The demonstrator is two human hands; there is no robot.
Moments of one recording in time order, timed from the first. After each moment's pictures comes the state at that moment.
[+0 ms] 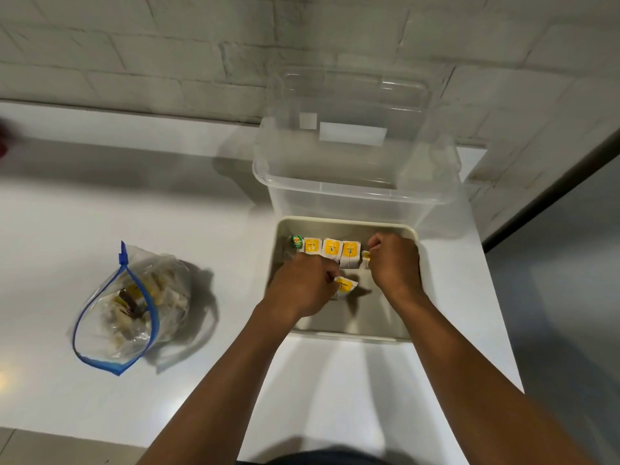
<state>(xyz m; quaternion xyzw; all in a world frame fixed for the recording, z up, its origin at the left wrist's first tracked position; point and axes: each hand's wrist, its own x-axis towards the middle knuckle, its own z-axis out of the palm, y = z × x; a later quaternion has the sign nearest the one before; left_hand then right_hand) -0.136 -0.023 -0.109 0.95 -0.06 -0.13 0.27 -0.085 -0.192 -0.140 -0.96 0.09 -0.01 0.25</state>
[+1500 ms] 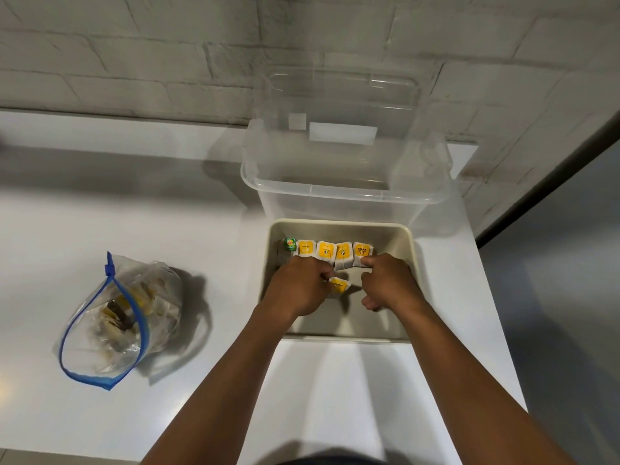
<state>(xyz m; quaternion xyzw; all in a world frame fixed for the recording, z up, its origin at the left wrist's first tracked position) -0.120 -0.026 -0.130 0.95 -0.06 -0.14 0.28 -0.106 -0.195 -0.124 -0.92 0.14 0.21 0.30</state>
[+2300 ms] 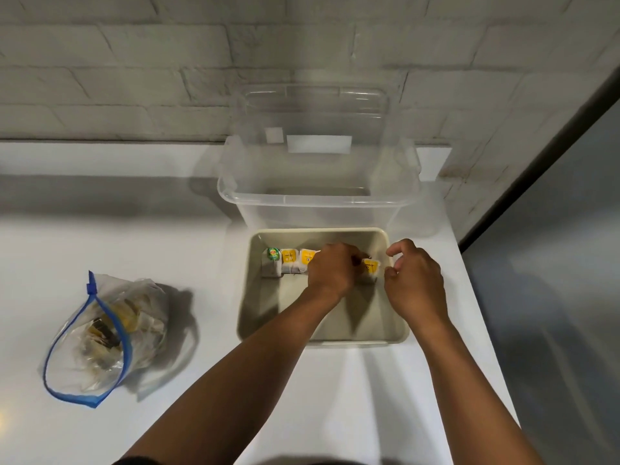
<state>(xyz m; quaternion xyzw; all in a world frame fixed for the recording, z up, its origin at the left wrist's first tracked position) -0.077 -0.118 -0.144 0.96 -0.03 -0.08 0.28 -0.132 -0.246 -0.099 -0.95 0.14 -0.03 0.28</state>
